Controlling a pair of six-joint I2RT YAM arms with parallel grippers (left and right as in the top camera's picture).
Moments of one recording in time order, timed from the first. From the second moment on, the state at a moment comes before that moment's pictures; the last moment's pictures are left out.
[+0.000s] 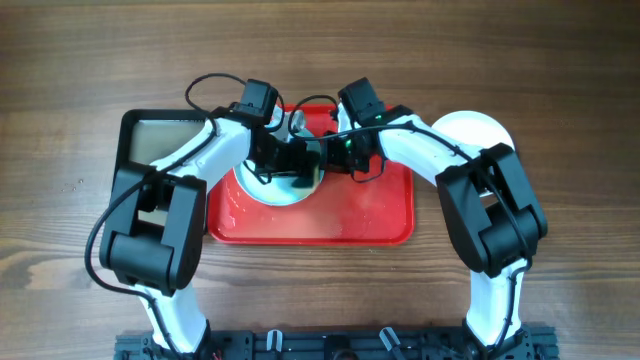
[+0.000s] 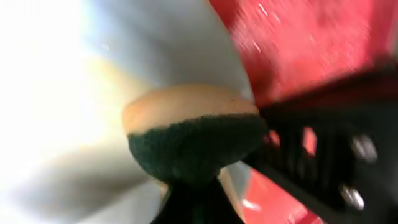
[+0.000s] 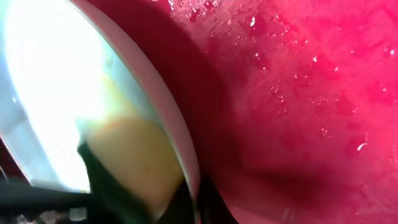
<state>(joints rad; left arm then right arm) -0.31 1.96 1.21 -0.61 0.52 -0.21 0.48 2.09 1.33 -0.49 -0.50 0.57</state>
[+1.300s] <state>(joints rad) -0.33 1.97 1.46 -1.01 -0.39 -0.46 0.48 2.10 1.33 -0.50 -0.51 0.56</state>
